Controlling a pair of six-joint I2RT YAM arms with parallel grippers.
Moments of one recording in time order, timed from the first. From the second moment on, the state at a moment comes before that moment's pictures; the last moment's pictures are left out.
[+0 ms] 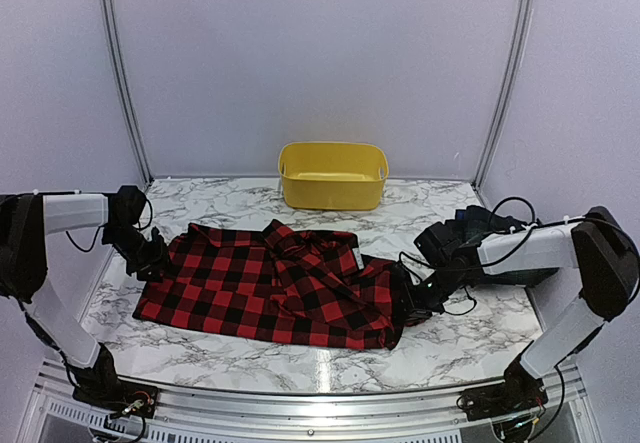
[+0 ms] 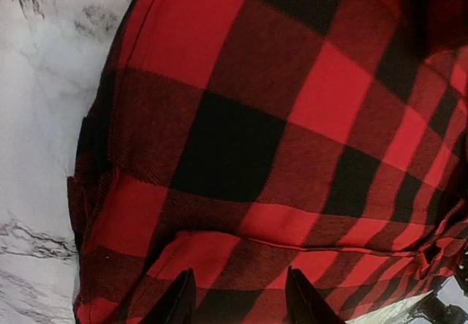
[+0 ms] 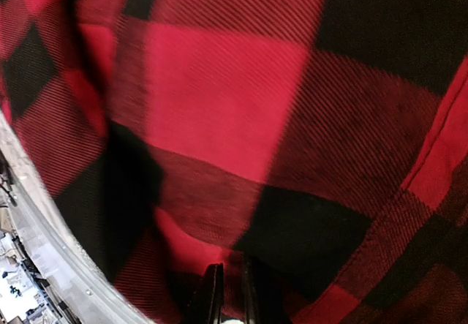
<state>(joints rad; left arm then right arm) -0.02 1.58 0.97 -0.77 0.30 -0.38 0.56 1.53 0.76 -0.46 -0.46 0.44</state>
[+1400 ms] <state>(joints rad) -0.61 1.91 1.61 -0.66 0.14 -0.07 0.51 1.34 1.16 -0.40 -0.22 0.25</state>
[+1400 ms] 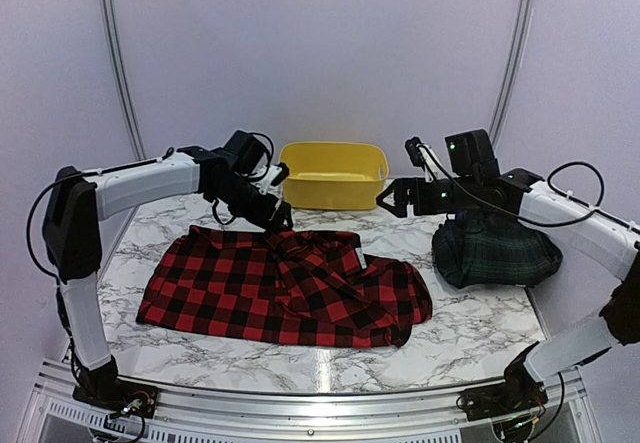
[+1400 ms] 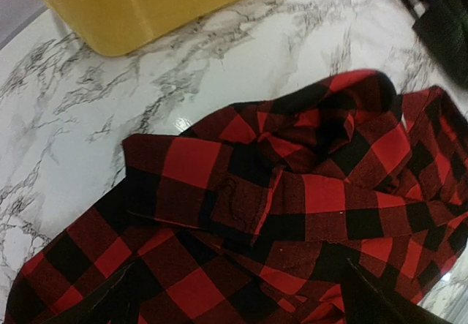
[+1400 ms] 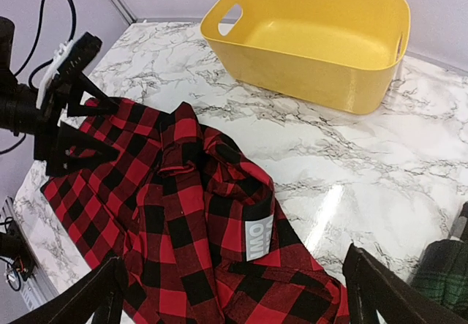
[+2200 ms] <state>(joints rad) -0.69 2.31 2.08 -0.89 -0.17 -0.07 0.44 1.43 1.18 -0.43 -0.37 0.14</state>
